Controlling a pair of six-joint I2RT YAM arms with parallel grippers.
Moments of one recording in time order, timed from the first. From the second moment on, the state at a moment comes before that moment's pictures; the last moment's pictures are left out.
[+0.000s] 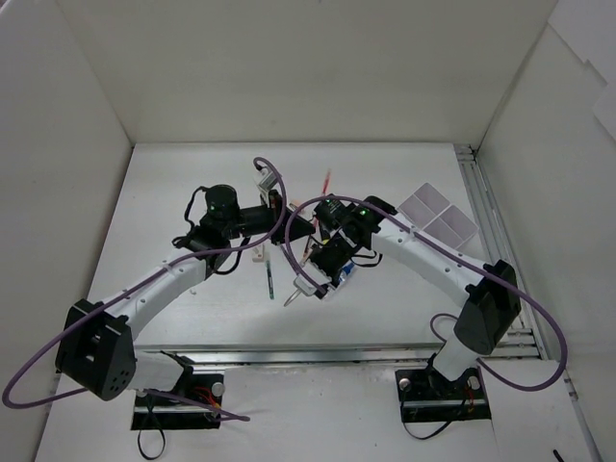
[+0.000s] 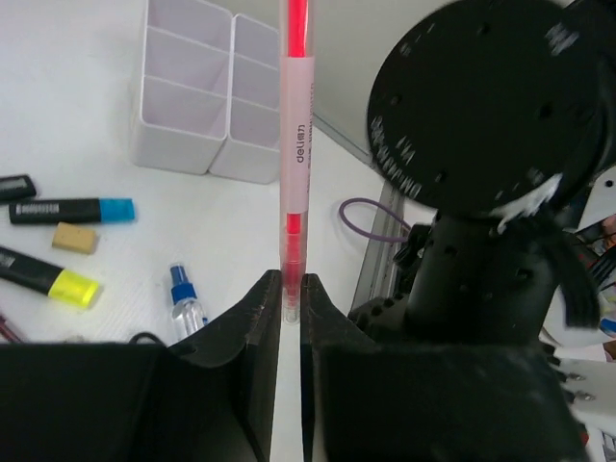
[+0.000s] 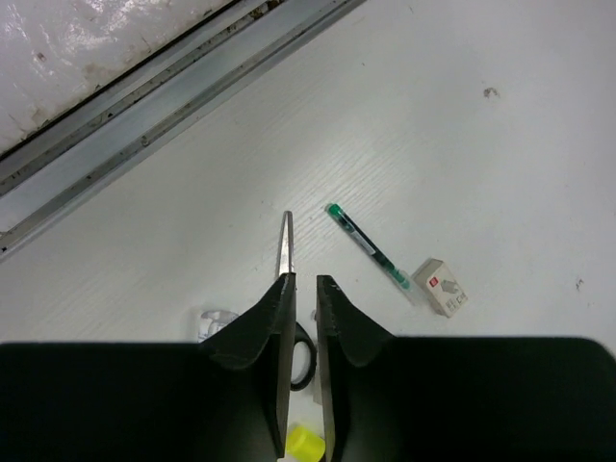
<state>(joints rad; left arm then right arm) -0.50 1.34 0.96 0.29 0.82 -0.48 0.79 1.62 1.44 -1.11 -0.79 -1.75</state>
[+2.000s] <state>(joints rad) -0.51 1.24 0.98 -0.47 0.71 -0.42 0.77 1.60 1.38 -0.83 -0.37 -1.68</state>
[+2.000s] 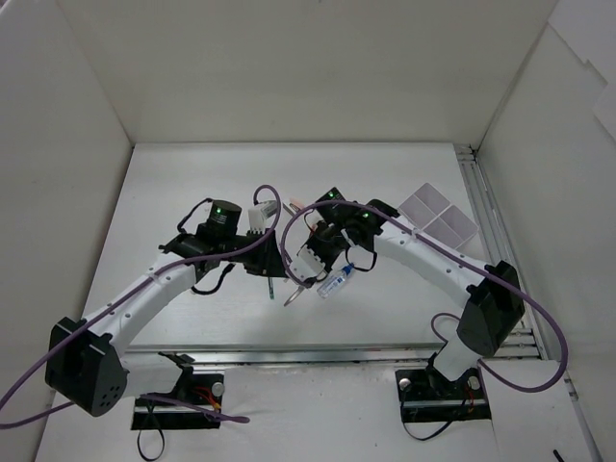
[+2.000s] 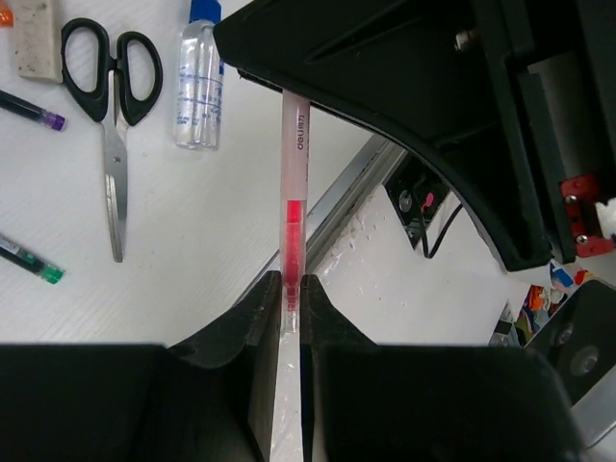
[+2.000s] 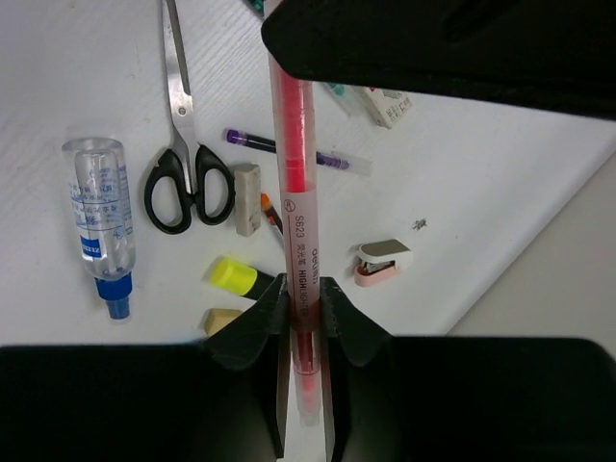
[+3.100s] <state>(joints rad) -0.52 1.32 1.02 -0.51 0.73 -0.40 0.81 1.58 1.33 -0.81 -0.27 -1.63</state>
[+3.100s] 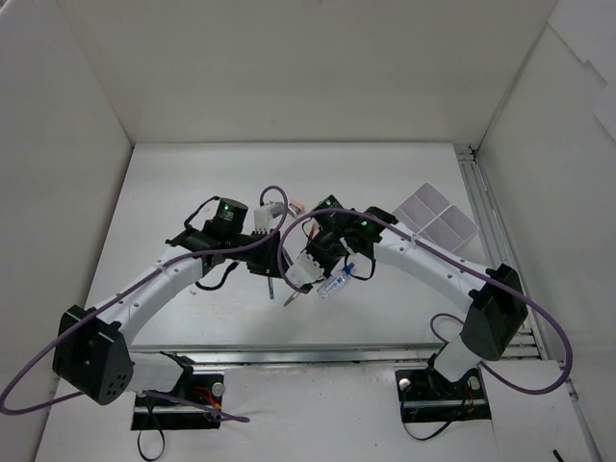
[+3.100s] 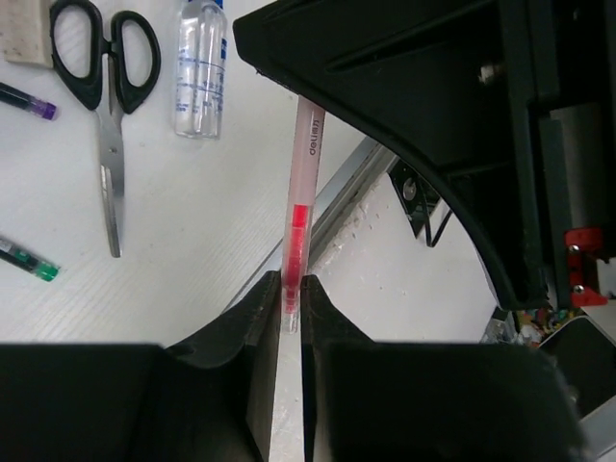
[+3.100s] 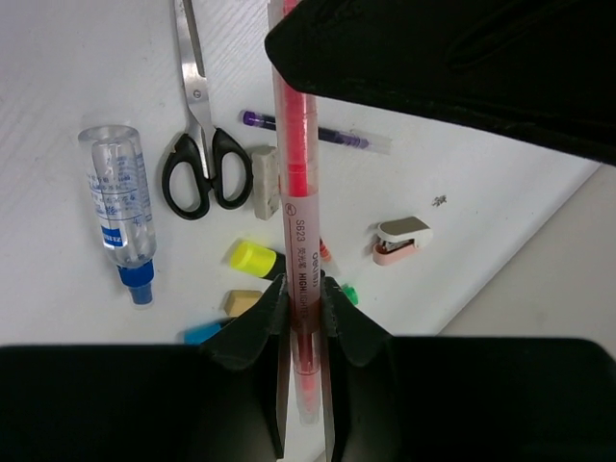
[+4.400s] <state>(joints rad) -0.42 0.84 0.92 -0.48 0.14 -0.39 0.10 1.23 0.67 0.52 -0.14 0.03</state>
